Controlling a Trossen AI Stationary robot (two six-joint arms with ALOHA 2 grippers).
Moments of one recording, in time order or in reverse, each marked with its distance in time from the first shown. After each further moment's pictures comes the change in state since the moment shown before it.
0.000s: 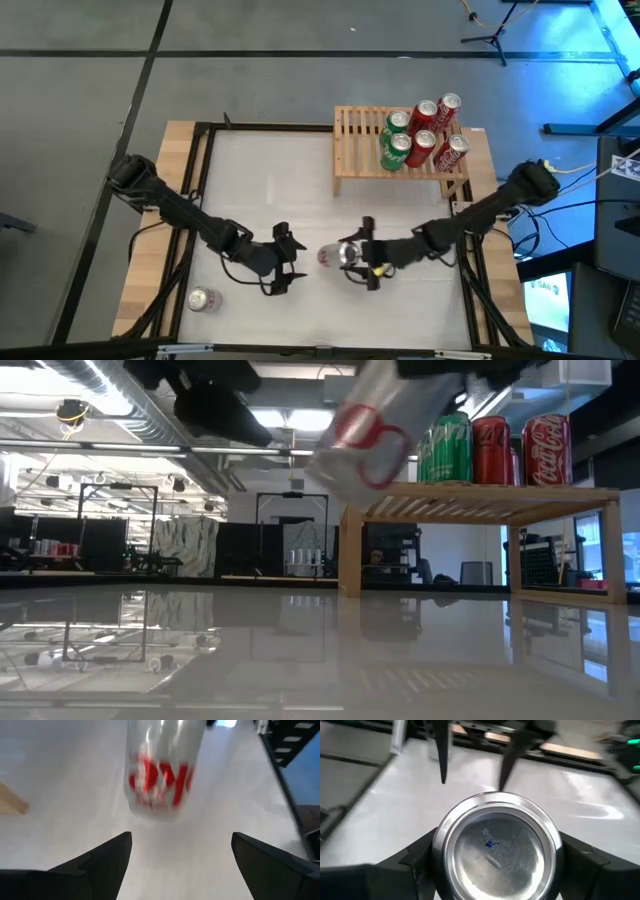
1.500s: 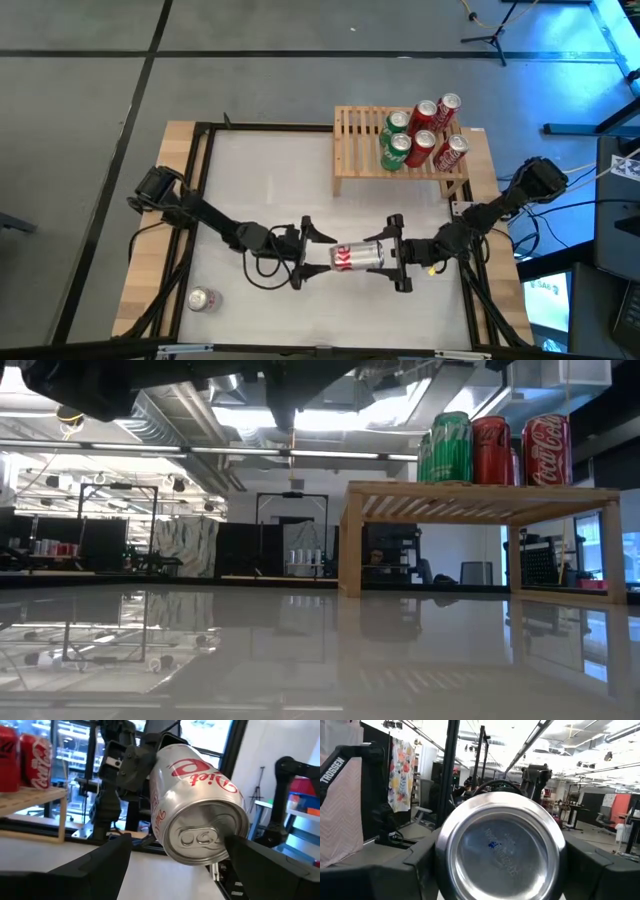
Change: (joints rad) left arm 0.117 0.269 -0.175 1.311 0.114 0.240; right arm 0.082 -0.091 -0.407 1.038 0.012 -0.303
